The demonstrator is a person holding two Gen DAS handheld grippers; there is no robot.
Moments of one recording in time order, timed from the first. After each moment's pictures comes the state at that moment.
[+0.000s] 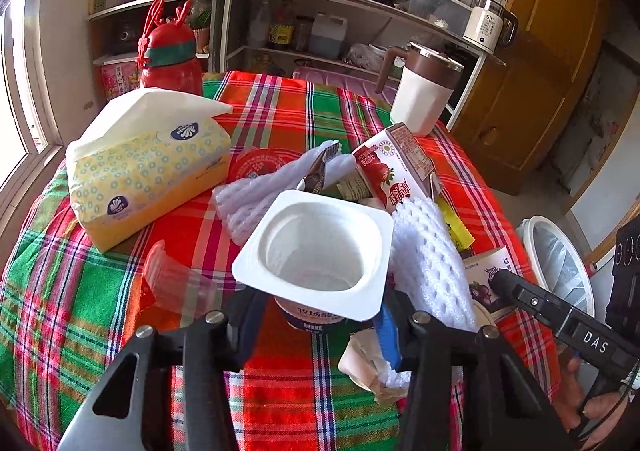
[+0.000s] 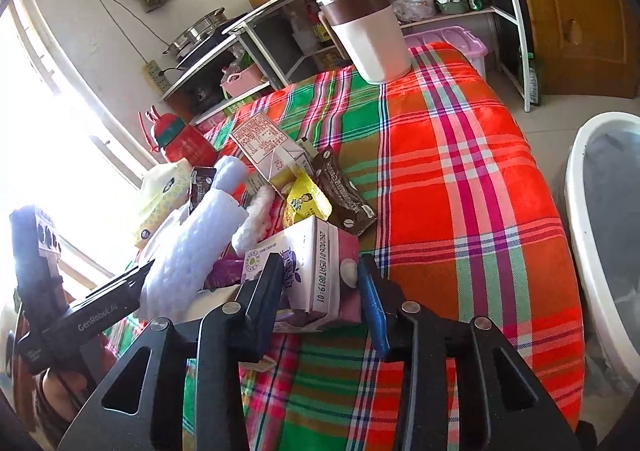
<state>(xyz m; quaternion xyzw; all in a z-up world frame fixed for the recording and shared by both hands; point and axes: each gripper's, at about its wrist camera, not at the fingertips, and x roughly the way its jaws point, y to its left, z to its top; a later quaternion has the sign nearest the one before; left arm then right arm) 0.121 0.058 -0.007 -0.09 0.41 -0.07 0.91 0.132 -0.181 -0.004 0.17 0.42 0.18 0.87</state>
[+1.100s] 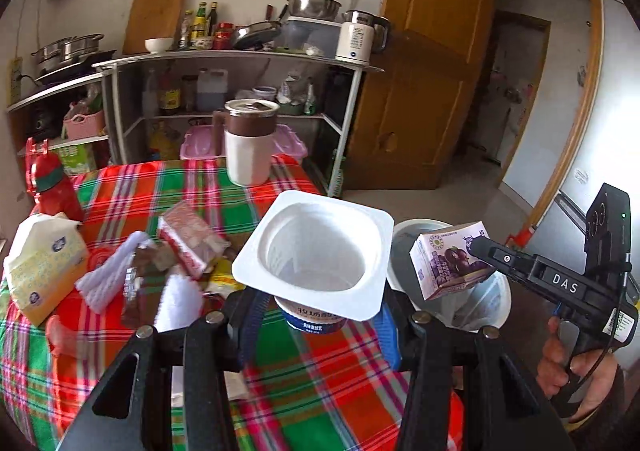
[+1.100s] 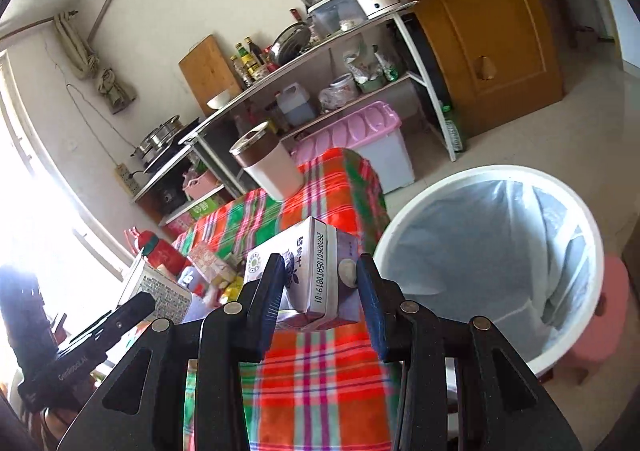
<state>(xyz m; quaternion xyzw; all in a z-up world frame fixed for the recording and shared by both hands) 0.088 -0.083 0.070 -0.03 0.32 -0.23 0.92 0.063 -0.336 0.060 0.25 0.30 0.05 0.92</state>
